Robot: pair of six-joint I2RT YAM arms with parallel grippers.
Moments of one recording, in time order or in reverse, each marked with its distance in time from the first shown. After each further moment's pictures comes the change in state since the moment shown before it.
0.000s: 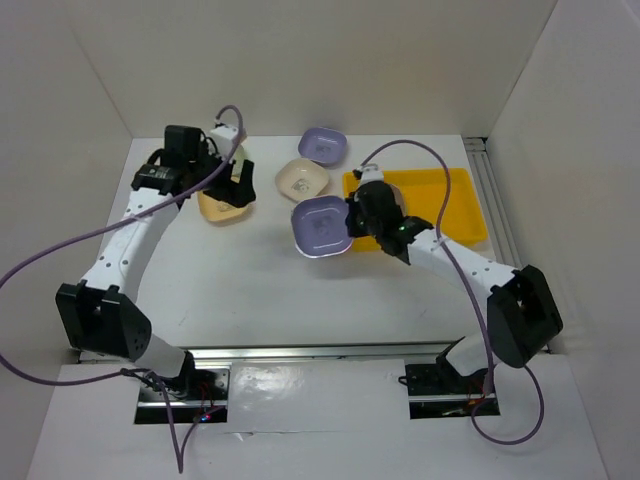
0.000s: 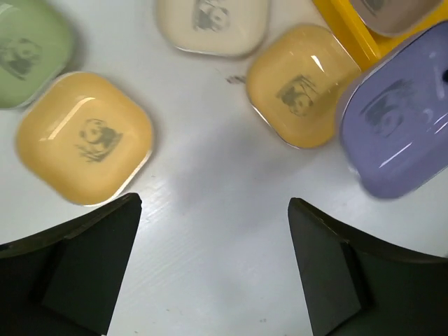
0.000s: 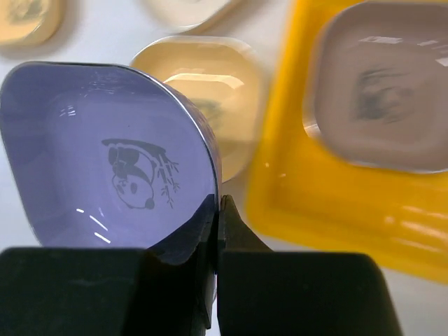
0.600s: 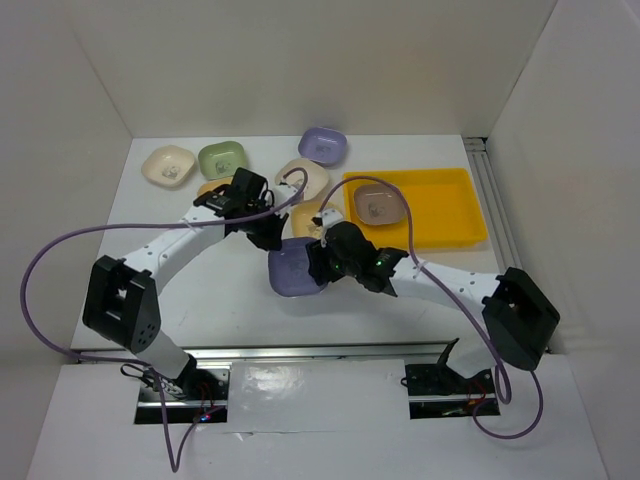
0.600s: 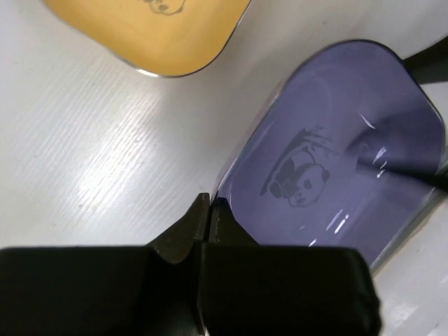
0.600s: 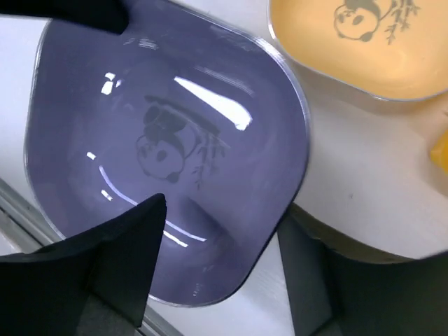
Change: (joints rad) left arm -0.253 0.074 -0.240 0.053 0.011 0.048; right arm 0.234 -0.010 -0.124 0.026 -0.101 -0.014
